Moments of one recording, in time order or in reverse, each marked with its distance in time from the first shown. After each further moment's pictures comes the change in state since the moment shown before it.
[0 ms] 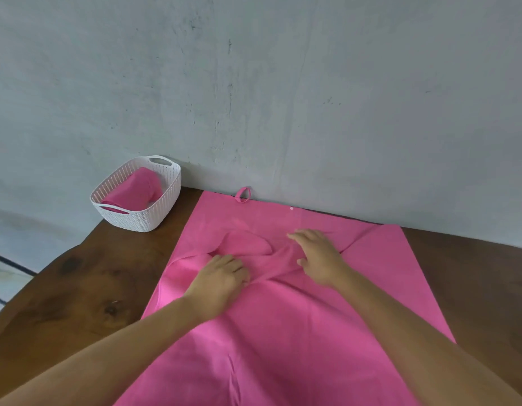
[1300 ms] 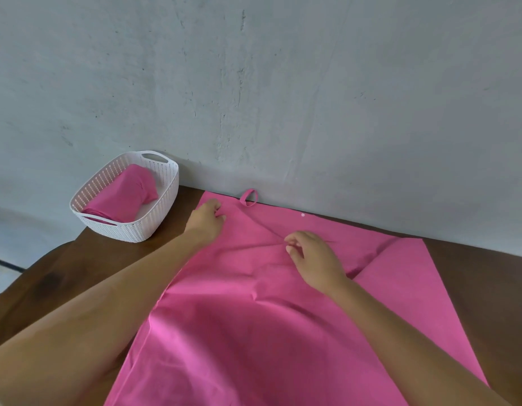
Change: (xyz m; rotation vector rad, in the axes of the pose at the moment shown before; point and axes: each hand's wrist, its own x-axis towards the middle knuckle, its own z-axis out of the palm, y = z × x) left_hand 0.105 -0.138 0.018 -0.492 -0.204 -0.997; right_hand 0.059 -0.018 0.015 0.247 0.185 0.044
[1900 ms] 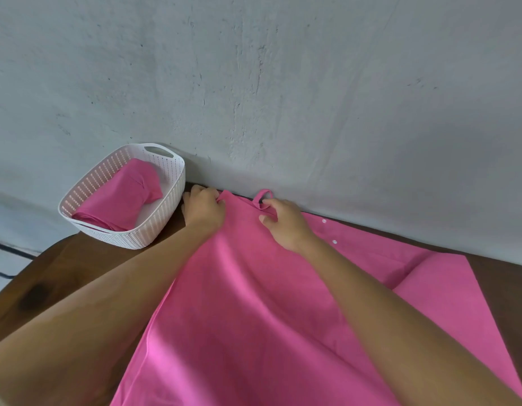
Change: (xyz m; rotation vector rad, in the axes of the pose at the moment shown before) left_hand 0.064 -0.024 0.007 0.137 0.224 -0.070; right_hand 0.132 -0.039 0.047 0.143 -0.154 0.061
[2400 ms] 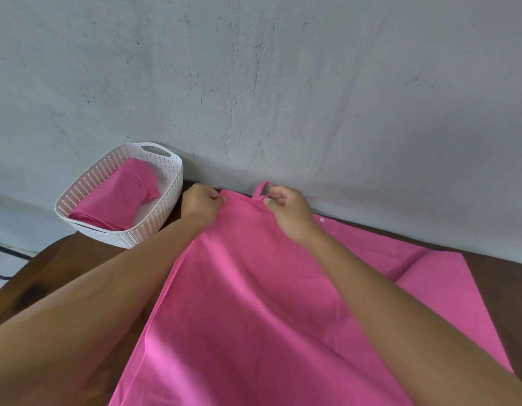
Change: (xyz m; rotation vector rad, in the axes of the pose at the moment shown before) left_hand 0.006 0.001 -0.010 -0.268 -0.054 -0.028; right_hand 0.001 -0.011 -0.018 0.398 0.196 0.037
